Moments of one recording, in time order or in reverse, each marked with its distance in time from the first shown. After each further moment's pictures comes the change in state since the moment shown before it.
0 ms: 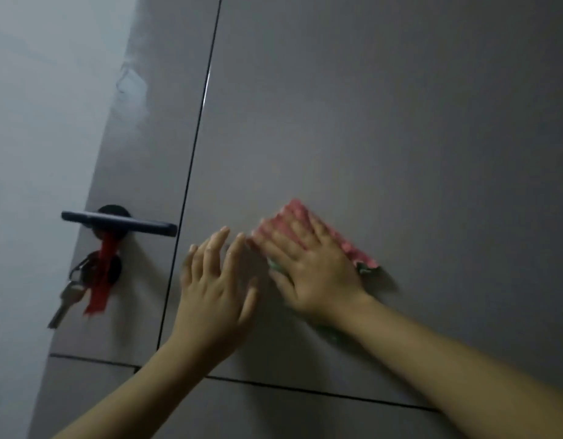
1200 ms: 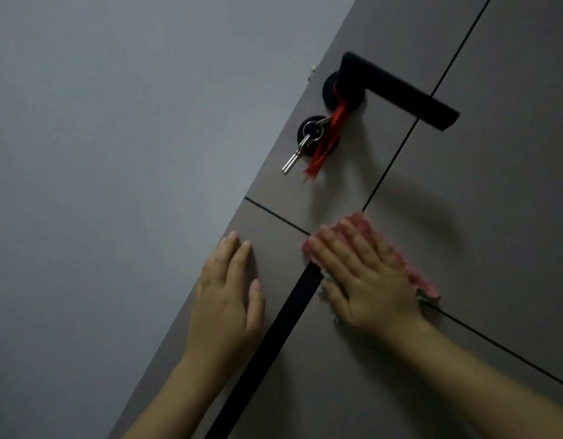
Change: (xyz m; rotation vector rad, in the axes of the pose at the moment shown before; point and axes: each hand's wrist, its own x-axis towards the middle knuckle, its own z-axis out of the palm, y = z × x) left_hand -0.214 -0.138 -0.012 -0.286 0.127 -0.535; right_hand -0.022 -0.197 0.041 0.016 -0.193 -0.265
